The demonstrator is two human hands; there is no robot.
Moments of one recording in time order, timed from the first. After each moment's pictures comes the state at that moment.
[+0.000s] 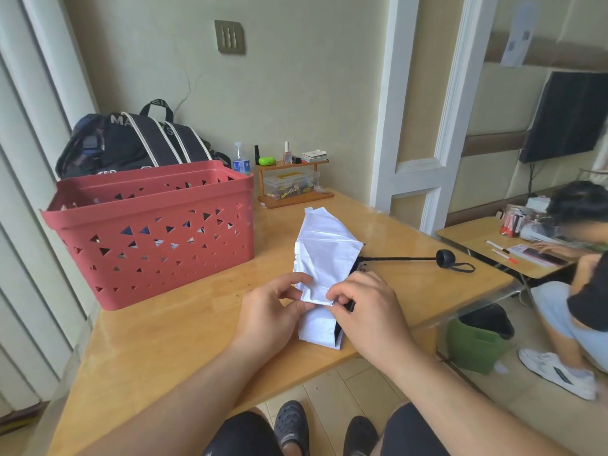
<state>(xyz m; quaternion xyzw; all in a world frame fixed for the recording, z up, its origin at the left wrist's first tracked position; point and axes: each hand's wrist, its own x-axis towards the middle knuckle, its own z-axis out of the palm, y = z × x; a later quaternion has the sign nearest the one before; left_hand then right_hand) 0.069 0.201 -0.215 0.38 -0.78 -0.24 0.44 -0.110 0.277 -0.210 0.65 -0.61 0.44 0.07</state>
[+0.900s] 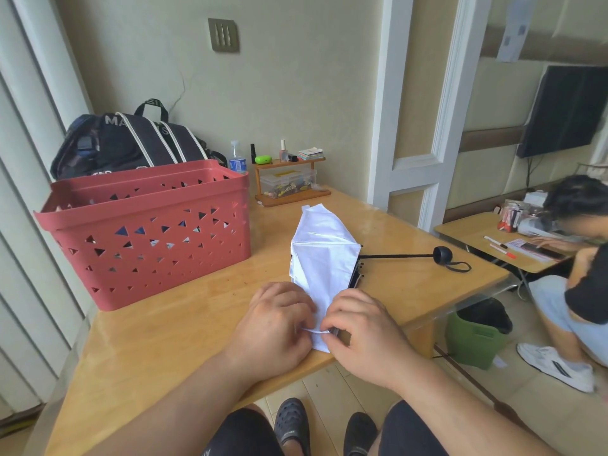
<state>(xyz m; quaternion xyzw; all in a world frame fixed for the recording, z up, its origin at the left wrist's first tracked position) 0.078 0.209 -0.222 0.23 -0.92 -0.01 0.31 -0.122 0.289 -0.237 0.76 -0.55 0.35 0.06</state>
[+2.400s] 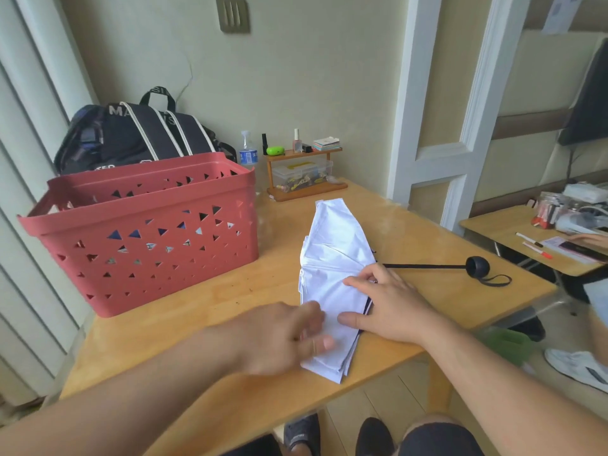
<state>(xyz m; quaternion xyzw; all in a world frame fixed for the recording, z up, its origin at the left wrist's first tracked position) 0.071 0.186 -0.171 0.34 -0.93 -0.16 -0.05 -0.192 0.206 -0.222 0.70 -0.69 0.14 -0.06</state>
